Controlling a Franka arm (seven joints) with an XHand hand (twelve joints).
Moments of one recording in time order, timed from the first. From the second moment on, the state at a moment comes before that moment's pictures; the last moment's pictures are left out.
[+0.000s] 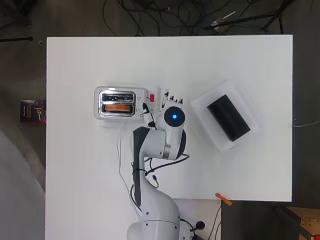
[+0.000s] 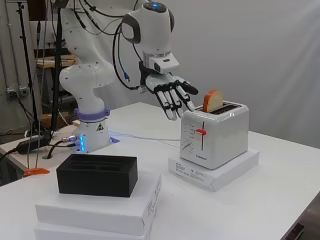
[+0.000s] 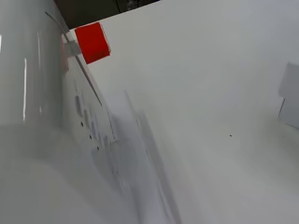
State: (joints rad) arm 0.07 -0.26 -0.14 -2.33 0.12 1.93 -0.63
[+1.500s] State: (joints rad) arm -0.01 0.07 -0.04 -2.29 -0.09 2.09 -0.32
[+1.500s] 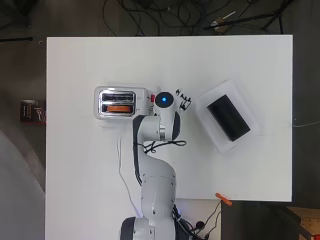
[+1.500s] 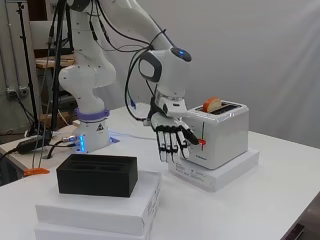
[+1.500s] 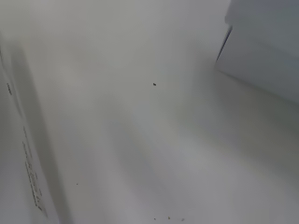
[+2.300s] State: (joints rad) arm -0.02 -0.08 -0.05 -2.28 0.01 2.03 -0.45
